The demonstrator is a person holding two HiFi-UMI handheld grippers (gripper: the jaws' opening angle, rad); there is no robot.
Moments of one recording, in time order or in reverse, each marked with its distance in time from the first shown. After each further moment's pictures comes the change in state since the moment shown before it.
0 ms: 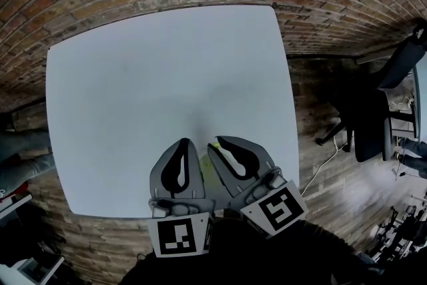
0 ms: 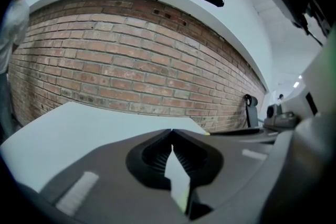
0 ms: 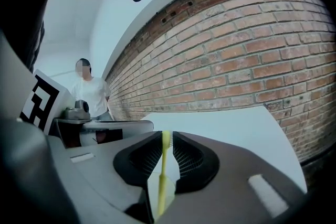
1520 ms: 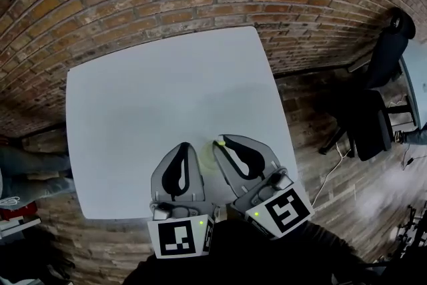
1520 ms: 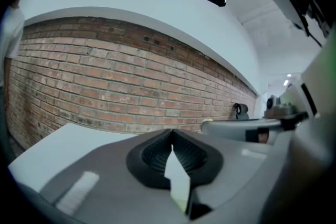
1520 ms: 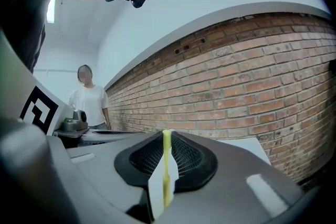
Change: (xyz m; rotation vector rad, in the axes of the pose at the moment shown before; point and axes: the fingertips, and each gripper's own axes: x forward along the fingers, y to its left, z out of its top) left arm -0.070 -0.018 0.050 0.067 -0.140 -0.068; right arm -0.062 0.047 0.065 -0.095 -0.221 -0.077
